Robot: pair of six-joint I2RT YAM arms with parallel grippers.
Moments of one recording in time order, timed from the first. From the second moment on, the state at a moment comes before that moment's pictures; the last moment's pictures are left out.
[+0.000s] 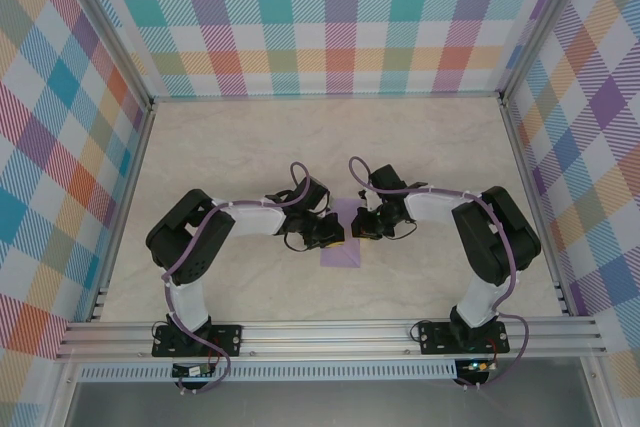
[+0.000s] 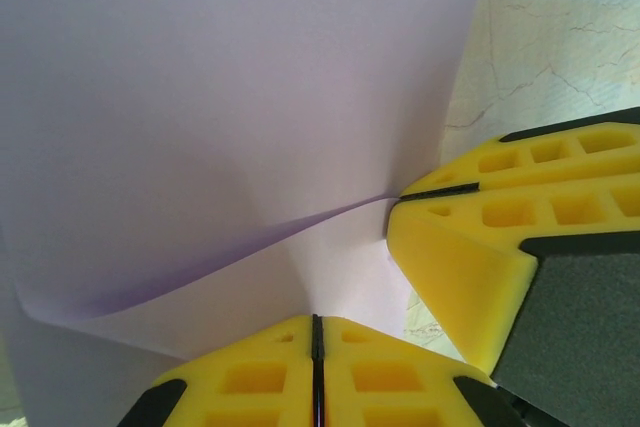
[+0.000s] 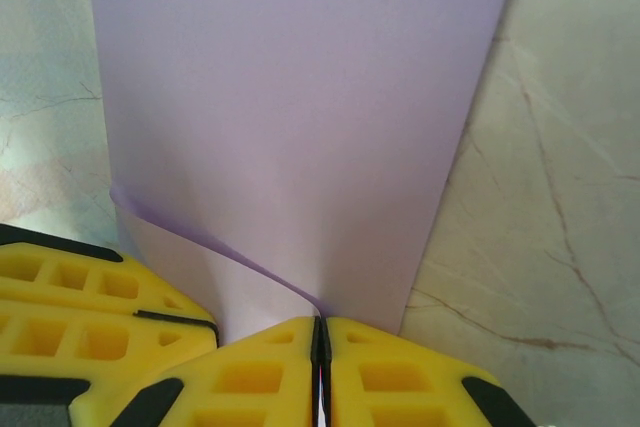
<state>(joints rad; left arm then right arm) -0.74 1.85 0.97 -0.14 0.50 -0.92 0.52 1.74 0.89 -0.39 -0.48 0.50</state>
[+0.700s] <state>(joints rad) -0.74 1.86 0.98 -0.16 0.50 -0.89 0.52 1.73 0.89 -0.40 -0.47 0.50</state>
